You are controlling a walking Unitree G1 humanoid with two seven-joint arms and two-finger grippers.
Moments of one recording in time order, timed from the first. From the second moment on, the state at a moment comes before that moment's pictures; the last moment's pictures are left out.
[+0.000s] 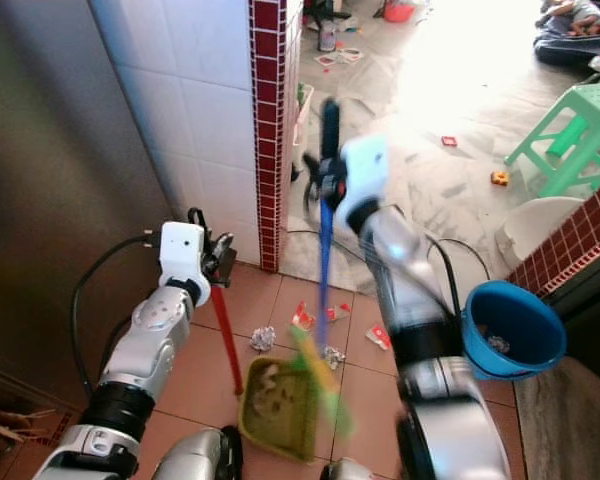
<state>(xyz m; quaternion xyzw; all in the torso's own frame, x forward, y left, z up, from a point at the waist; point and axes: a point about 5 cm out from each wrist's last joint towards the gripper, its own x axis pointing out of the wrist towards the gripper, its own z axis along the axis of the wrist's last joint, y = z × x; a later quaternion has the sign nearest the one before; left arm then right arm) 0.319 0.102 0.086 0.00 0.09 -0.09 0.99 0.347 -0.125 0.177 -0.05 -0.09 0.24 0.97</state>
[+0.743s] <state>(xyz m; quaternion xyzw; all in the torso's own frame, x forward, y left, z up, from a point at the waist) 0.308 0.115 0.111 -0.02 0.05 -0.09 0.99 0.319 -0.173 0.146 -0.03 -0.09 -0.02 0.99</state>
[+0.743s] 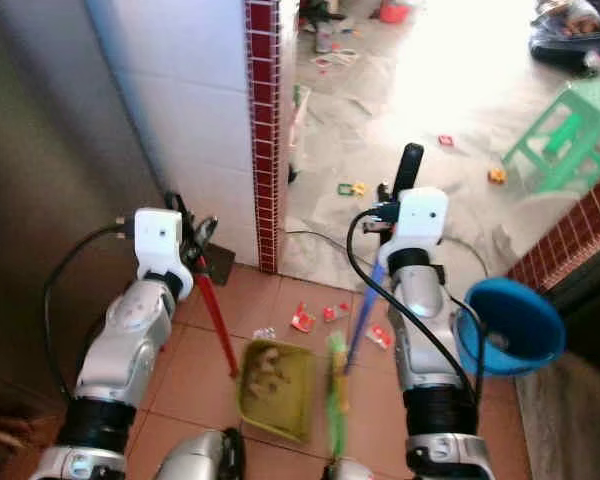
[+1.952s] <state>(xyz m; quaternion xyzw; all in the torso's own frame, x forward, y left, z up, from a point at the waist) 0.304 0.110 0.119 -0.03 0.05 -0.11 0.99 0.320 -0.203 0.166 -0.12 -0.14 -0.08 0.98</state>
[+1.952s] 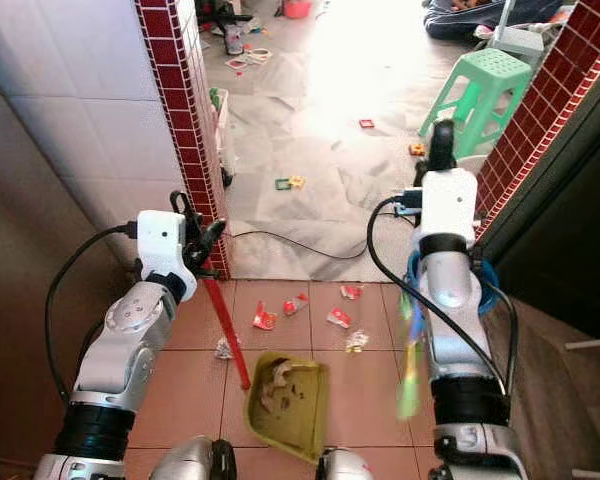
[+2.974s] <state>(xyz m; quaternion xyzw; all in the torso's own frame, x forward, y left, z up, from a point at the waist) 0.305 0.099 0.121 -0.03 0.05 -0.13 0.99 0.322 -0.189 0.135 -0.07 -0.08 -0.07 0.99</state>
